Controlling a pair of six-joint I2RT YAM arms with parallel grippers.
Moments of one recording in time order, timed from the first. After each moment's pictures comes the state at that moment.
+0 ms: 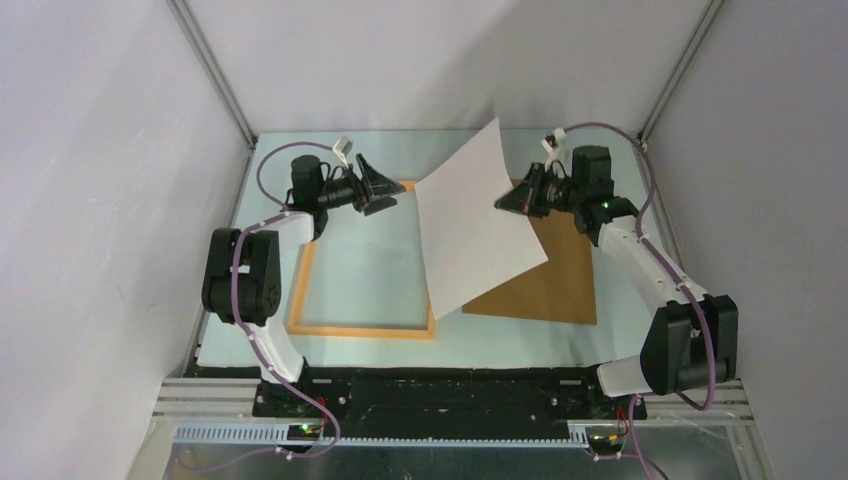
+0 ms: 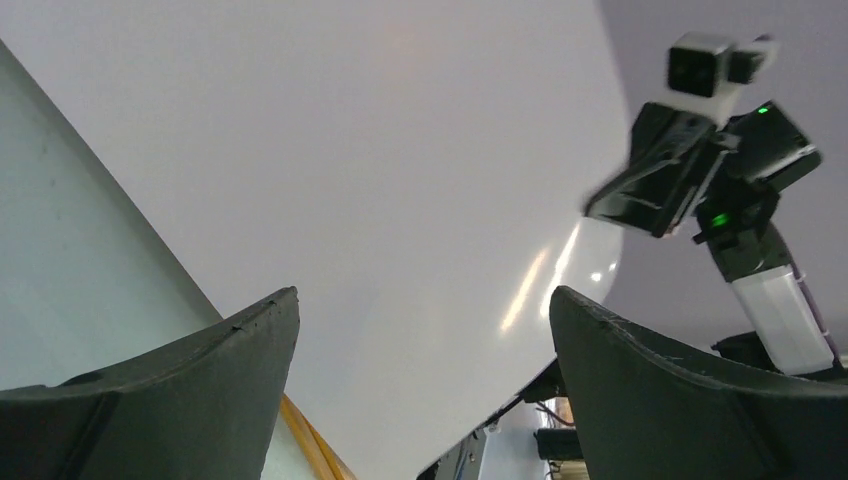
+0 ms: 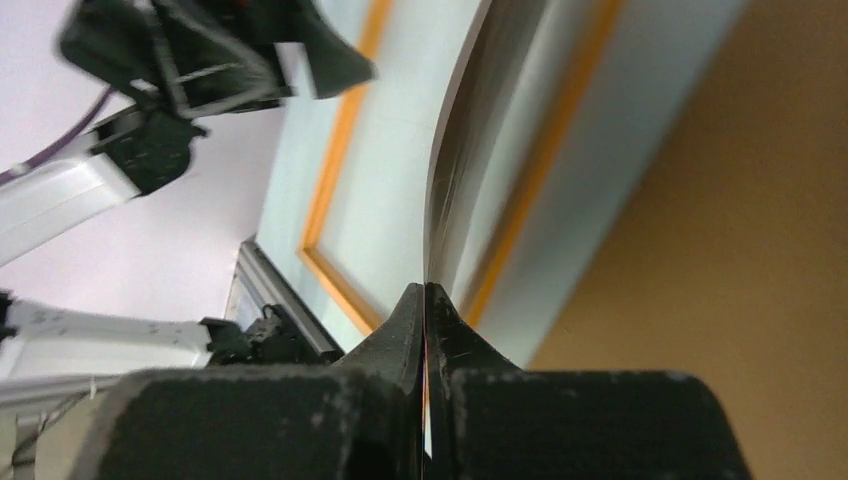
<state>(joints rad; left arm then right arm) -0.08 1.78 1.02 0.51 1.03 -0.92 0.21 1.40 1.16 -0.21 -0.71 0.53</state>
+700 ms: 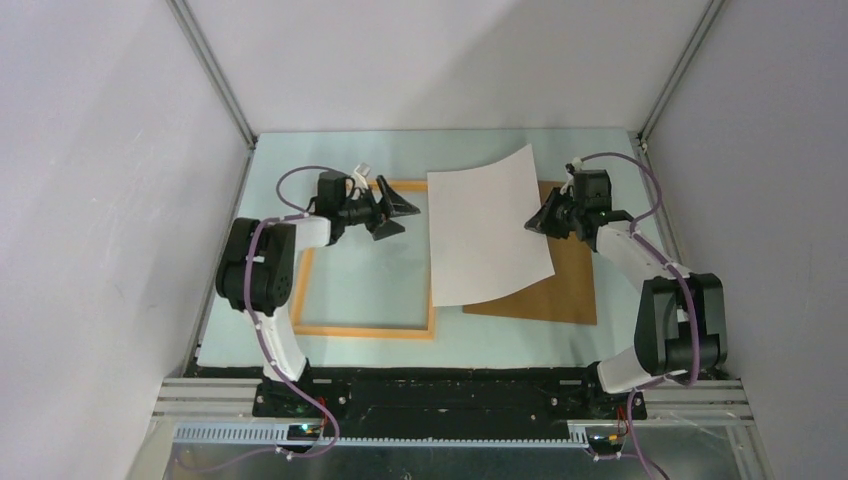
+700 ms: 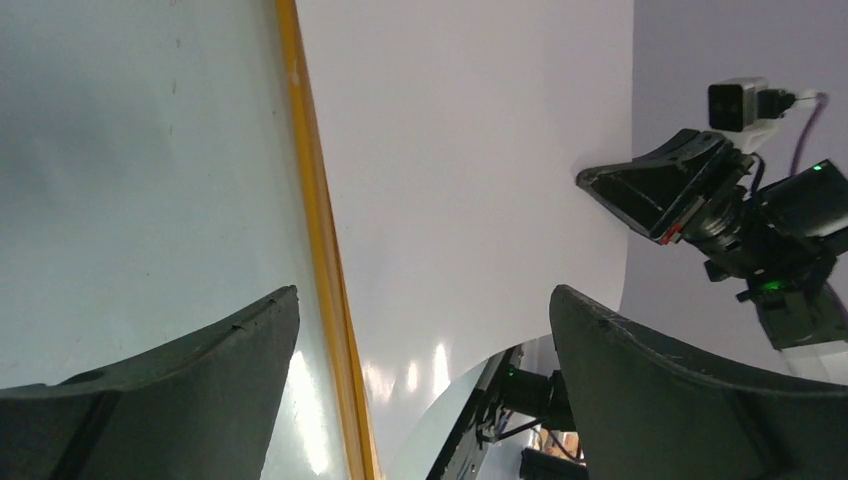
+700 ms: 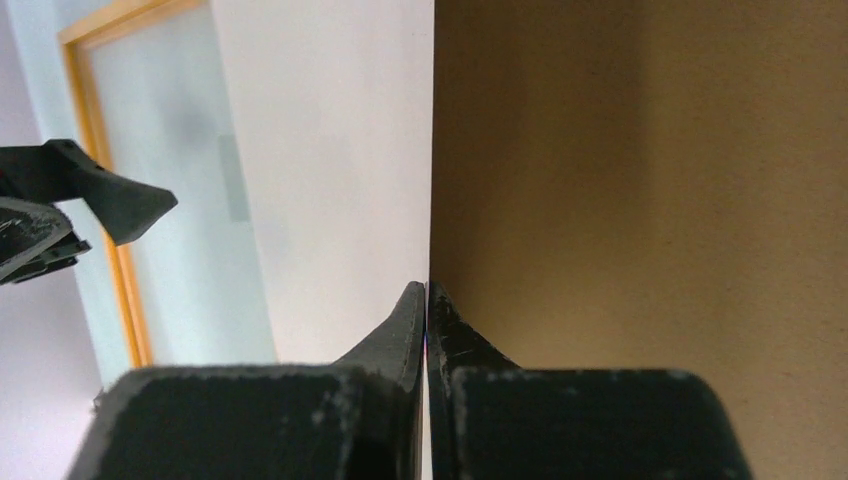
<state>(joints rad) -0.16 1.87 0.99 0.34 0.84 -0.88 0.12 1.48 0.97 -0.22 -0.34 0.53</state>
